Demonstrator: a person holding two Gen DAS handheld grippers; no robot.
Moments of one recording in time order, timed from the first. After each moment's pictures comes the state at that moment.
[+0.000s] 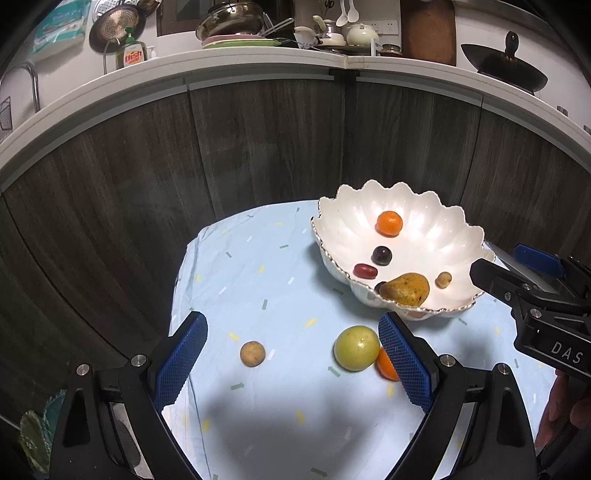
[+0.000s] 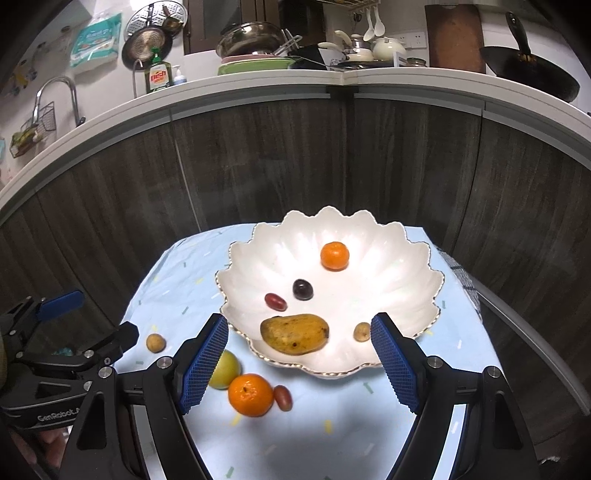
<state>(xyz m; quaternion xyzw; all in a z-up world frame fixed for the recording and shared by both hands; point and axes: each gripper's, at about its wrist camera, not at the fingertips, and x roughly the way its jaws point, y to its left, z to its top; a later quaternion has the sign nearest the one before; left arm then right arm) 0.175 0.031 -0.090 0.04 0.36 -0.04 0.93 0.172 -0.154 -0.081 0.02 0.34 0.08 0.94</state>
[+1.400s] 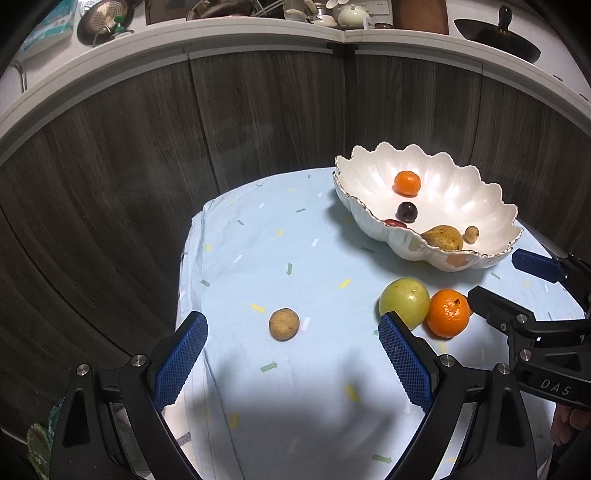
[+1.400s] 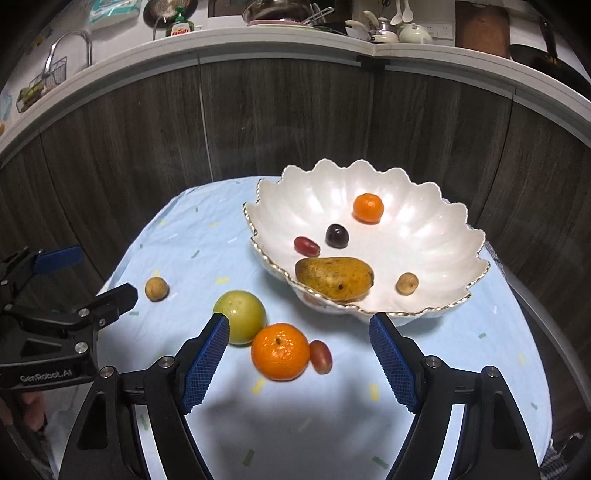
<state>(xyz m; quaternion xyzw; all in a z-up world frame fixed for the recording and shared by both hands) 0.182 0.067 -0.142 0.07 0.37 -0.06 0.92 0.162 -0.108 -0.140 -0.02 0.38 0.09 0.92</state>
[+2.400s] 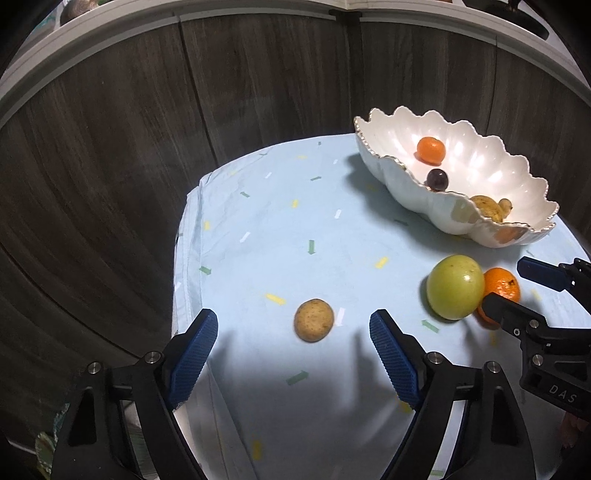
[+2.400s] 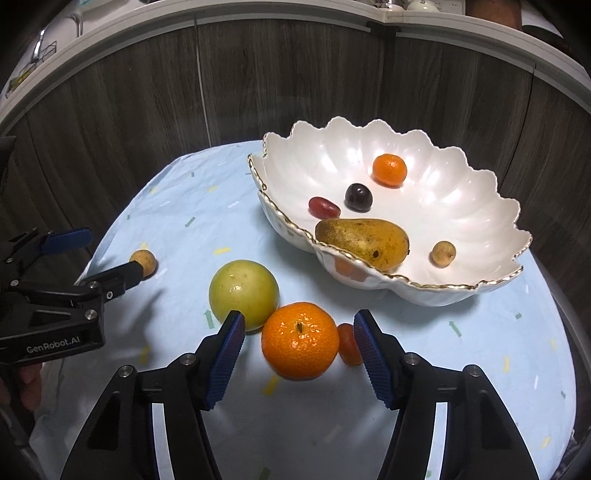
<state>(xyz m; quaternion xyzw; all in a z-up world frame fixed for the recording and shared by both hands) 0.218 0.084 -0.181 0.09 0.41 -0.06 0.90 0.180 -0.091 -0.180 -0.02 0.42 0.08 0.90</state>
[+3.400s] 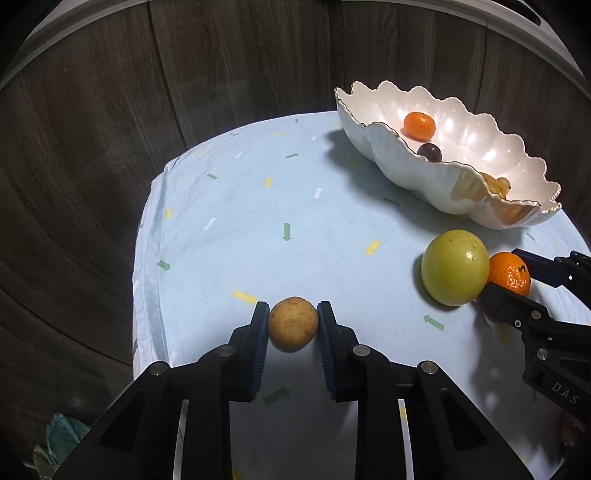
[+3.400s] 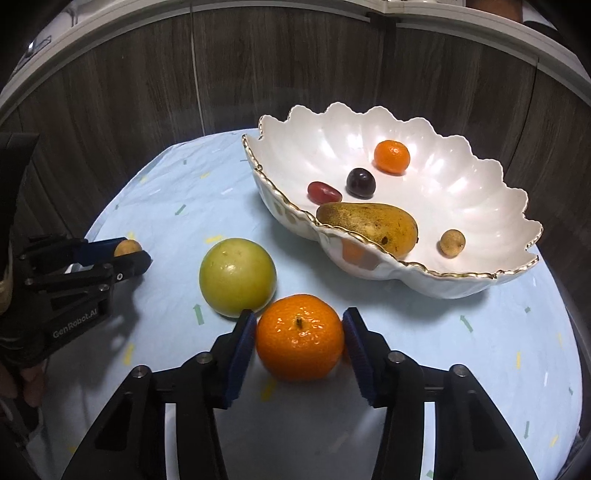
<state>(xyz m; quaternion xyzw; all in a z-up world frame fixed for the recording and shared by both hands) 0.237 0.077 -0.206 0.09 0.44 -0.11 0.89 0.184 -0.089 -0.193 -0.03 0.42 0.08 0.90</state>
